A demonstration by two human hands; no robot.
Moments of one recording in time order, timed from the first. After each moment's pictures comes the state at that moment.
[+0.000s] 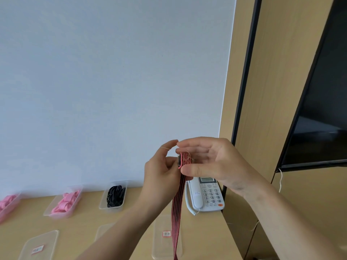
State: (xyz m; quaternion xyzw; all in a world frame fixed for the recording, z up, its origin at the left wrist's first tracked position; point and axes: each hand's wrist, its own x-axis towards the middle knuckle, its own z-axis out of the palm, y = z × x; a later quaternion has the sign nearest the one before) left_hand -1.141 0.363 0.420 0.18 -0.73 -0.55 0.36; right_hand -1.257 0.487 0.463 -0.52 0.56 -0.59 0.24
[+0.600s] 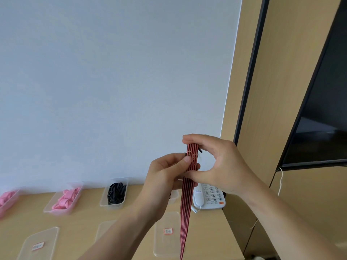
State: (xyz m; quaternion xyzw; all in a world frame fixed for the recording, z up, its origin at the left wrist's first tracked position) left_hand -1.126 0.354 0.415 0.09 -0.61 -0.74 0.26; right_hand -1.252 0.474 0.448 -0.57 0.65 -0.50 -0.02
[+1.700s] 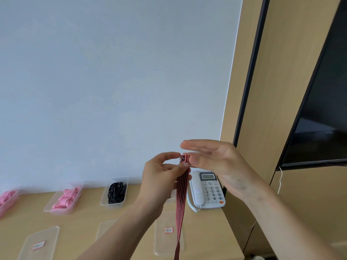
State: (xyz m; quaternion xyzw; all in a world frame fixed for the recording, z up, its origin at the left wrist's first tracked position) left_hand -1.128 0.348 0.406 0.21 -0.63 -0.69 0.31; right_hand -1.253 0.478 0.446 -0.49 0.55 -0.62 0.27
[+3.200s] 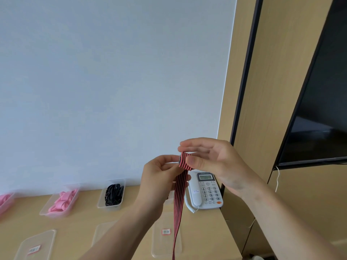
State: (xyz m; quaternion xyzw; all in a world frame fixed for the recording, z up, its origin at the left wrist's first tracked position) left_hand -1.134 0.355 0.407 0.19 -0.60 -0.71 0.31; right_hand -1.260 0.482 0.448 -0.50 0.57 -0.61 0.22
